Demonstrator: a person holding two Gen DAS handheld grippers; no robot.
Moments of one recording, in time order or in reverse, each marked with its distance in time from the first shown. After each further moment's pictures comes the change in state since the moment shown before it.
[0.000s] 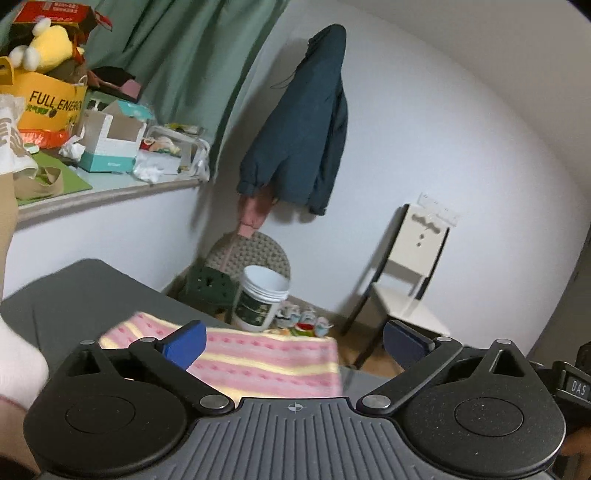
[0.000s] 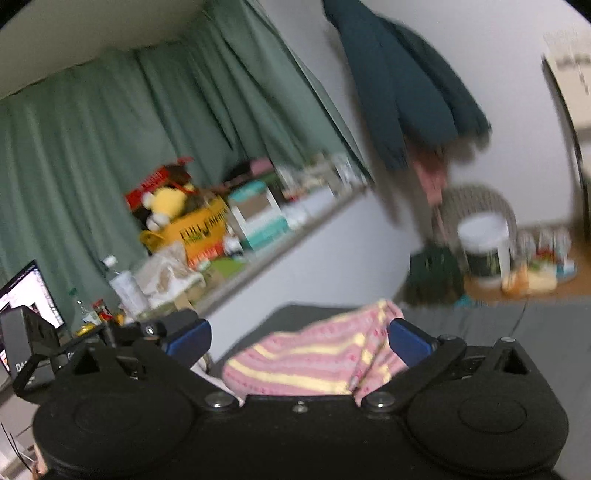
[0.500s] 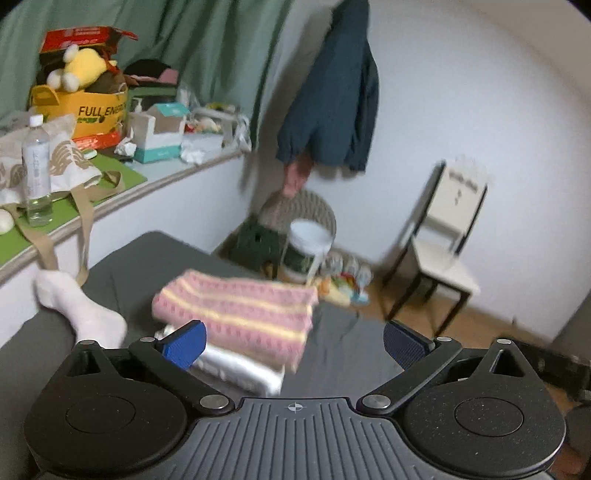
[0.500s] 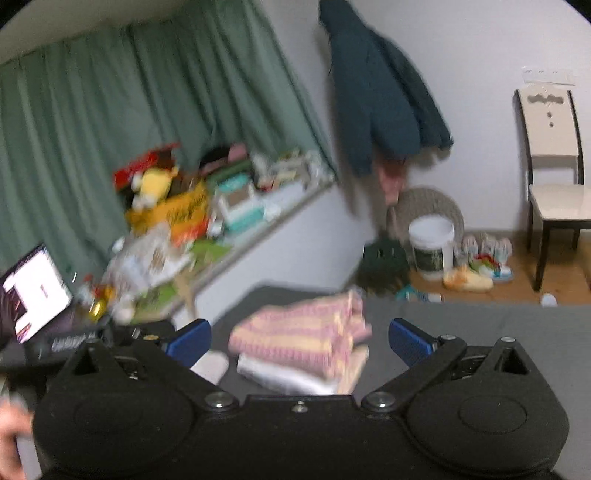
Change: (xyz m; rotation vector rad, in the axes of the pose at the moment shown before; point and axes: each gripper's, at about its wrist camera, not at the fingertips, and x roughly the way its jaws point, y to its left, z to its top) left arm -0.138 -0.118 0.048 0.038 0.223 0.238; right arm -0.156 0.073 0.056 -0.071 0.139 -0.168
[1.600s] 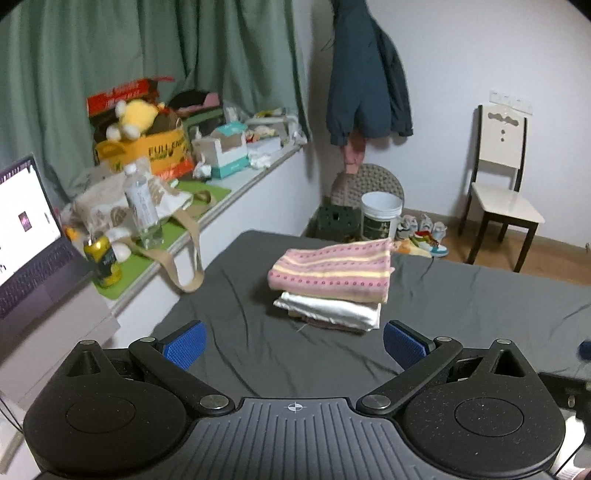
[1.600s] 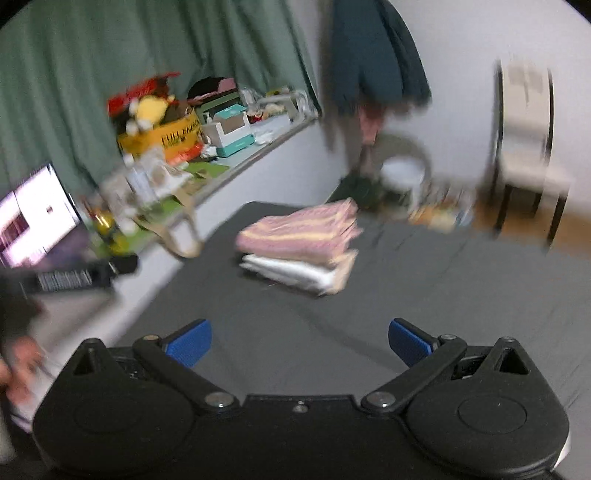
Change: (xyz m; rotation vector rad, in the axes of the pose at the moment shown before) left arm -0.141 0.003 -0.025 0.234 0.021 0.295; right arm -0.095 0.081 -0.087 0.015 0.210 -0.127
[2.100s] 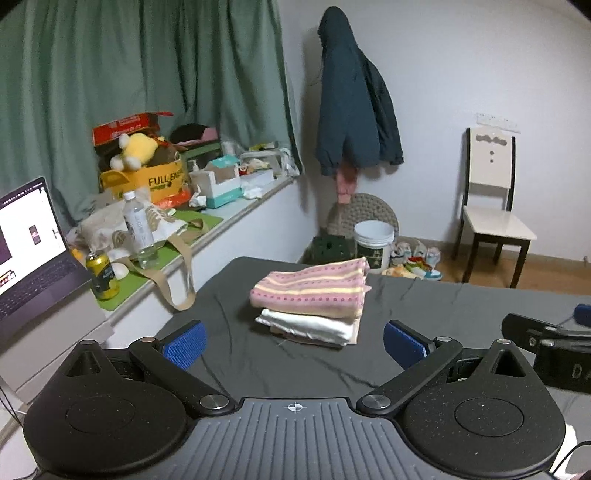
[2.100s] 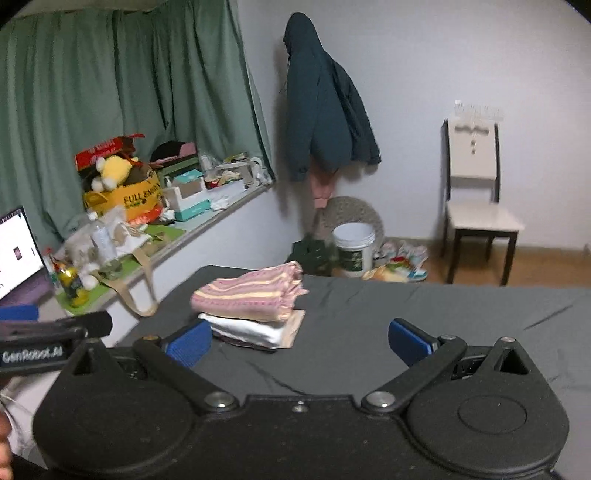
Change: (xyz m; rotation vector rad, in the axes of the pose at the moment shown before) left arm -0.044 -0.052 -0.036 -0.001 -0.106 0.013; right arm -0.032 -0.022 -0.030 -0.031 -0.261 -0.174
